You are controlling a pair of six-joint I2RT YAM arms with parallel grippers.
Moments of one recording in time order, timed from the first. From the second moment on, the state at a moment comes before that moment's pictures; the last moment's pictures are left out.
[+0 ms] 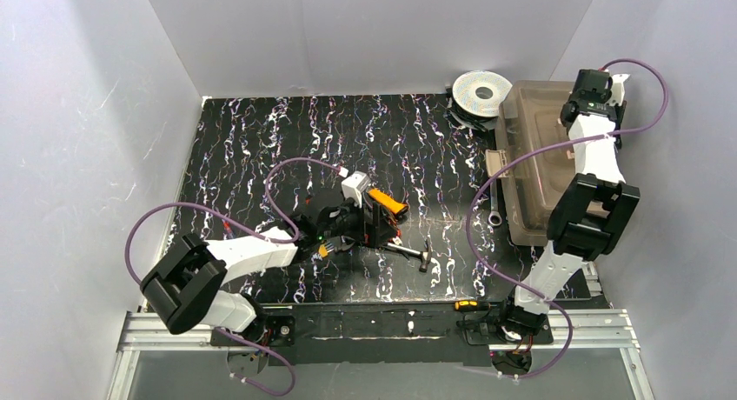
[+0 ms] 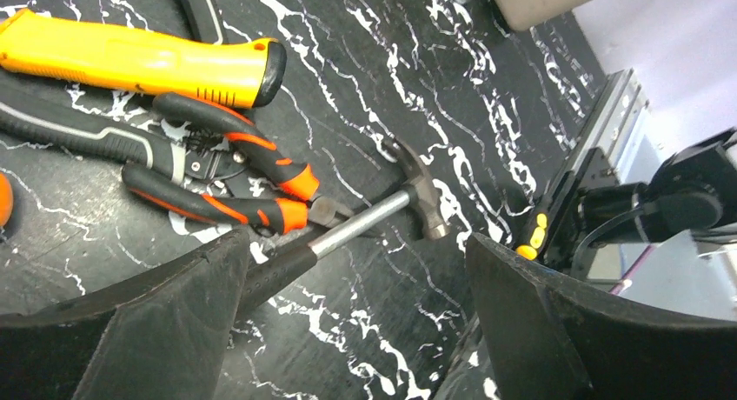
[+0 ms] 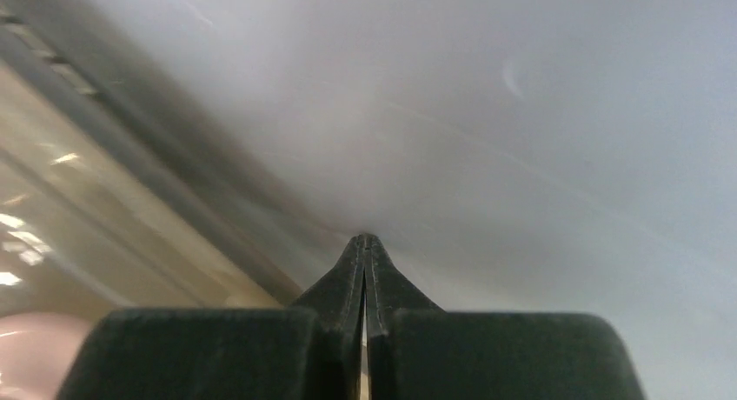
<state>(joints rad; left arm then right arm) -0.79 1.39 0.61 0.33 0.27 -0.52 -0.27 1.83 1.65 -0.57 0.88 -0.14</state>
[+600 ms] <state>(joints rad) -0.80 1.40 0.51 0.41 0.25 -0.43 -0.29 1.75 1.71 -0.71 0.04 -0.10</state>
